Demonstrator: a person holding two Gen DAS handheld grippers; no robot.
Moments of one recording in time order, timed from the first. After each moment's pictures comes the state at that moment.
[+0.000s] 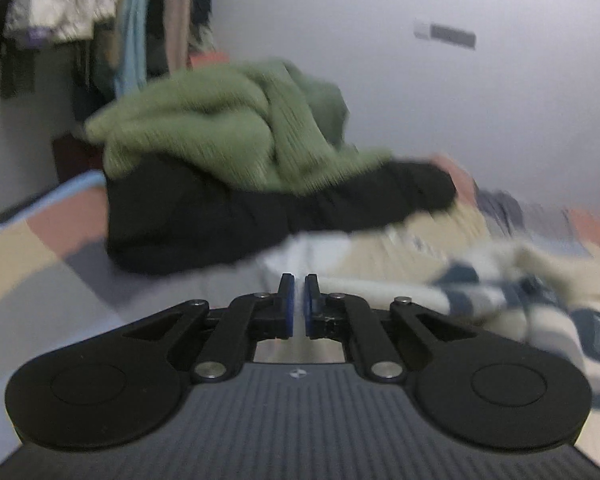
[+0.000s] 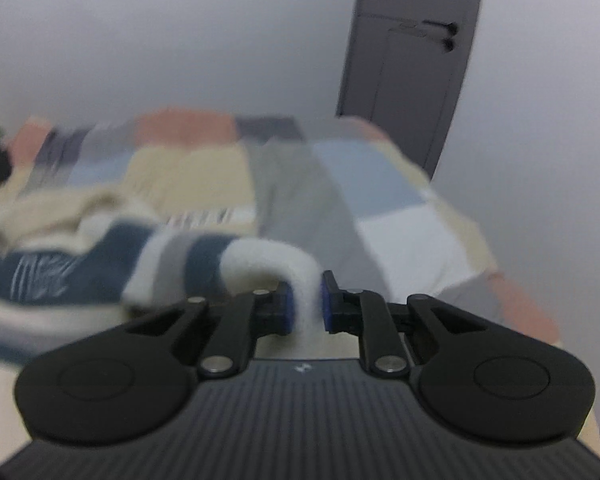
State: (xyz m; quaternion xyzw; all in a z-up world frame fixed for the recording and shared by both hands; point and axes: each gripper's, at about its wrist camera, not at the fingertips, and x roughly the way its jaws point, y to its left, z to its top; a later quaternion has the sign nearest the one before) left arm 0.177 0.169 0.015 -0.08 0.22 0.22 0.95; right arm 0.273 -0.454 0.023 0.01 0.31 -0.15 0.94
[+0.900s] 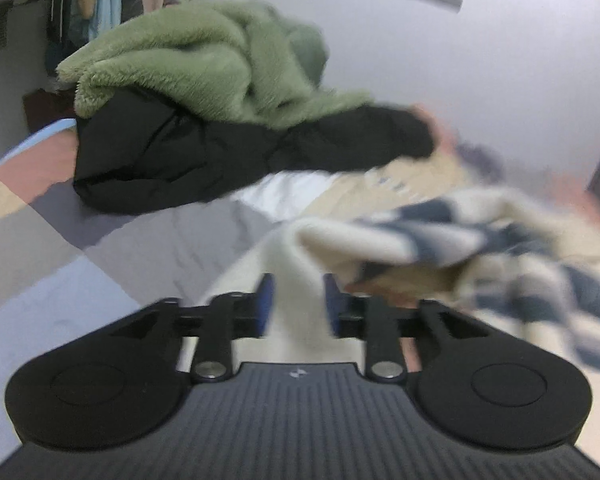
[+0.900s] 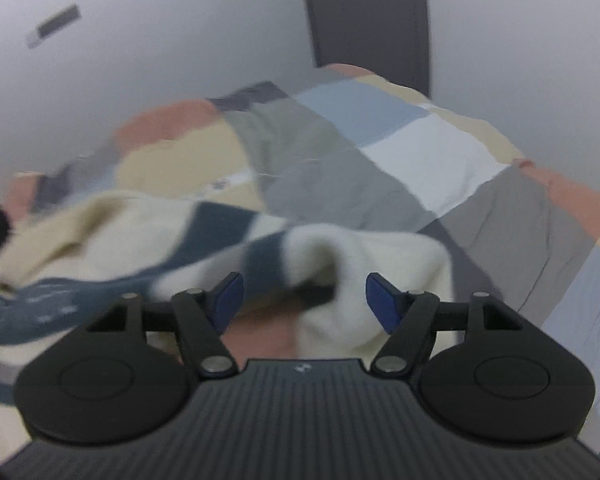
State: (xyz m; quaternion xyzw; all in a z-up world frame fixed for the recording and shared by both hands) left arm 0.157 0.159 -0.011 -0.14 0.28 0.14 0.94; right arm 0.257 -0.451 -0.046 0.17 0.31 -0.15 0.92
